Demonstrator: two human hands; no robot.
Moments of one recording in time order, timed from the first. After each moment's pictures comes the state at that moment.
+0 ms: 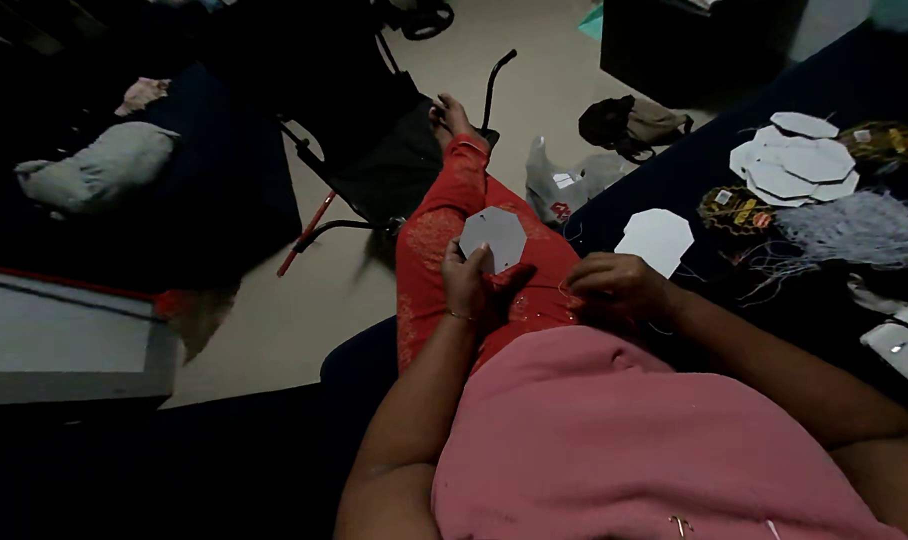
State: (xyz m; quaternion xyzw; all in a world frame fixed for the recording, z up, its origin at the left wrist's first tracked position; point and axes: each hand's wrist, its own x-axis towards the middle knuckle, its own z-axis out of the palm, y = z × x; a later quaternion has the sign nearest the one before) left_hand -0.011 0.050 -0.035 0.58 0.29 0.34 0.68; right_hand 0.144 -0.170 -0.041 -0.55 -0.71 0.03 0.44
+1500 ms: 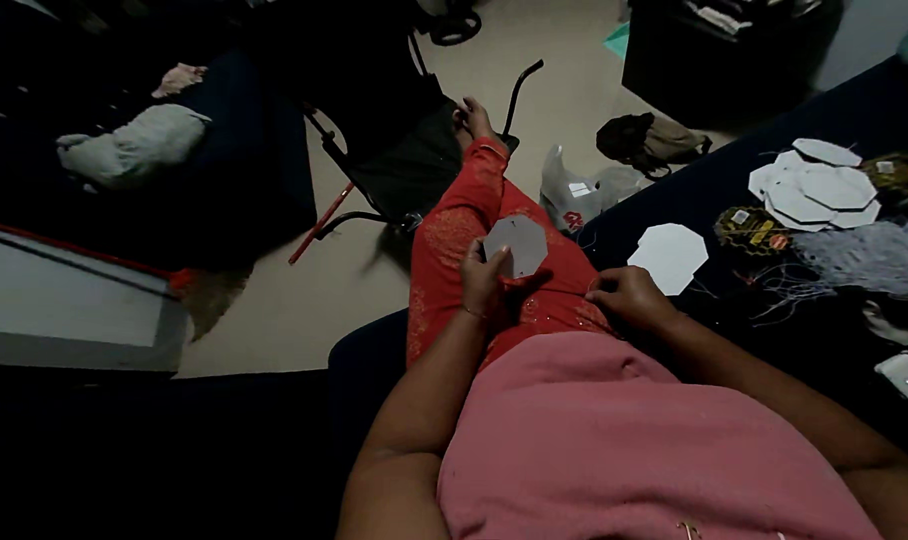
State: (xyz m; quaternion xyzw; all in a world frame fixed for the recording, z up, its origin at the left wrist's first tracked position) left_hand -0.011 0.053 -0.044 0.60 0.28 0.31 0.68; right_hand 0.131 -0.160 -0.038 -0.82 -0.37 0.26 0.35
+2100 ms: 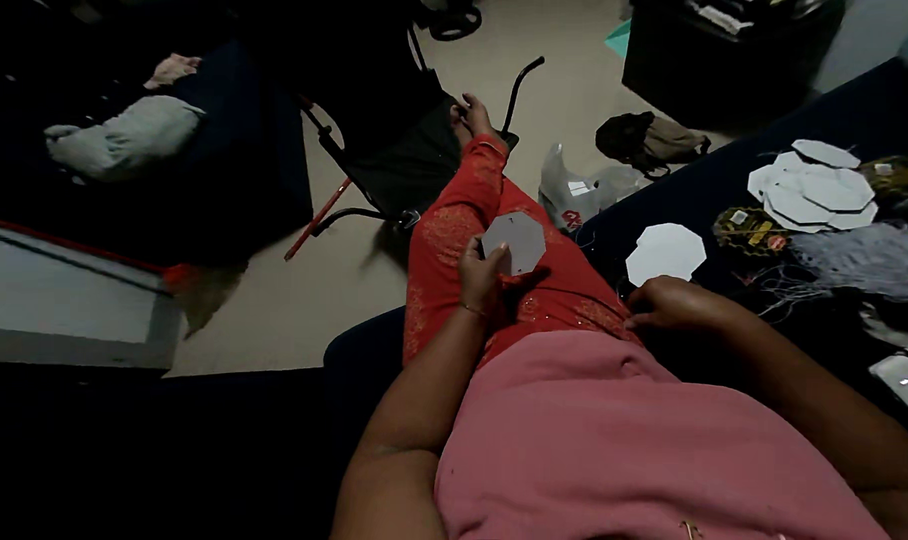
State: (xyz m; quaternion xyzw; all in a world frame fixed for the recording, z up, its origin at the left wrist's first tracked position) left_hand -0.007 0.052 -0.045 0.61 0.29 0.31 0.67; right_hand 0.166 -0.199 -0.014 -0.79 -0.49 0.36 0.08
